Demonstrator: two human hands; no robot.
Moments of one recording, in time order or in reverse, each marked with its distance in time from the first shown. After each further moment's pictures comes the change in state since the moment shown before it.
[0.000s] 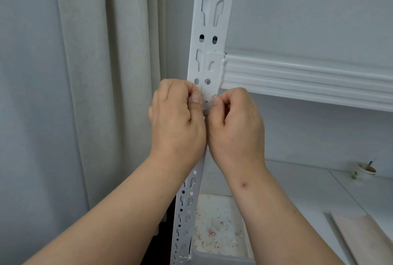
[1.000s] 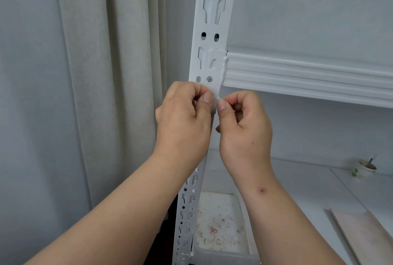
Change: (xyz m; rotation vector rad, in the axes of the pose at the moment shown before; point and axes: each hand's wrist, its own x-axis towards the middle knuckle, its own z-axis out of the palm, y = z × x) left_hand -0.001 0.014 -0.007 -0.044 -0.132 -0.153; right_hand -0.009 -0.003 -0.010 0.314 -0.029 0.176
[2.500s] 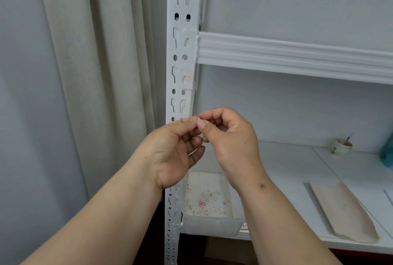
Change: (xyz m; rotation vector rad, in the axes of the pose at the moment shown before) left_hand -0.055 -0.009 -0.001 -0.932 -0.442 -1.036; right_hand -0.043 0.003 -0.049 0.300 -0.264 0.357
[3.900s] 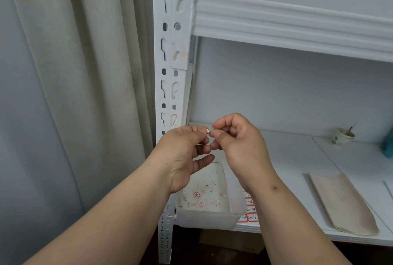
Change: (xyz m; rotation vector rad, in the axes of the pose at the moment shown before) left_hand 0.040 -0.044 -0.002 0.122 0.111 -0.016; right_hand 0.015 0.057 -0.029 -0.209 -0.015 0.194
